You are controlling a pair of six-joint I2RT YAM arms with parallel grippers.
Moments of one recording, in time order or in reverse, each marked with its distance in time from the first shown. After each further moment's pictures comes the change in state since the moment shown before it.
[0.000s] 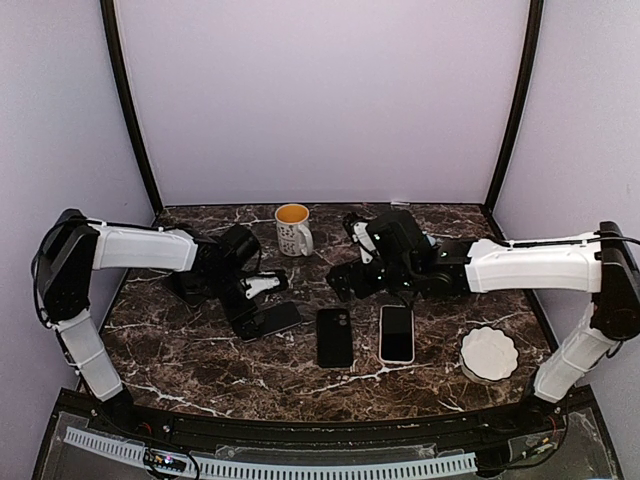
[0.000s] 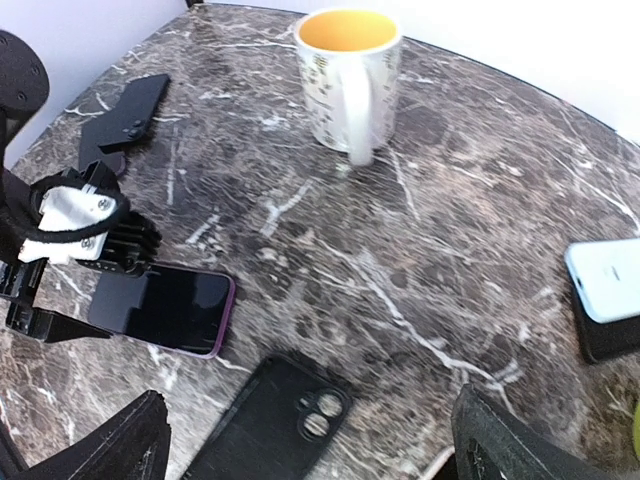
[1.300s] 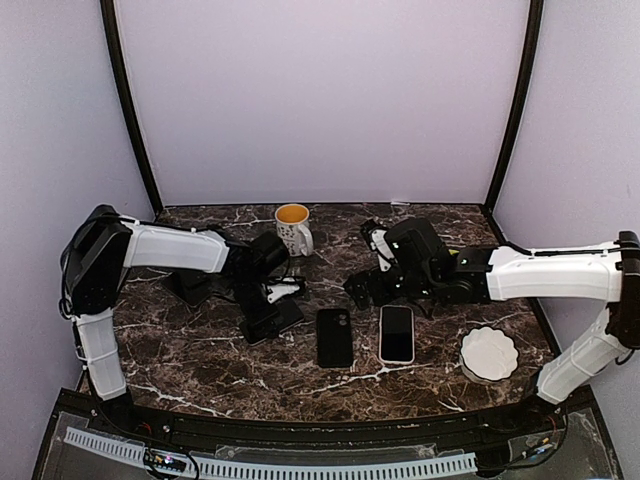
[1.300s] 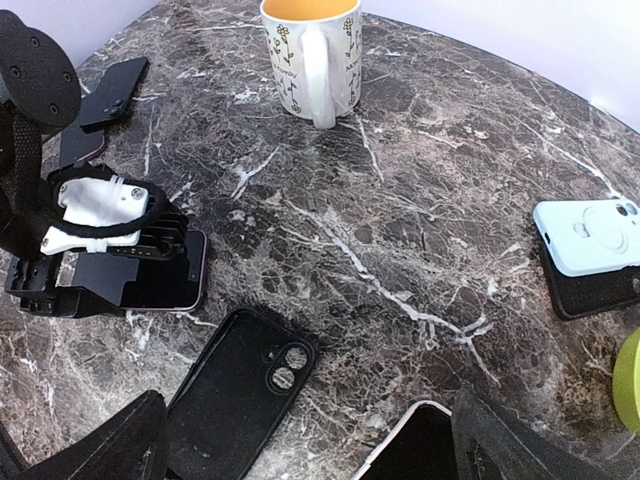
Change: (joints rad) left arm -0.107 0.177 0.159 -0.093 -0.097 -0.159; right arm -0.014 -0.123 -0.118 -0.045 0.024 0.007
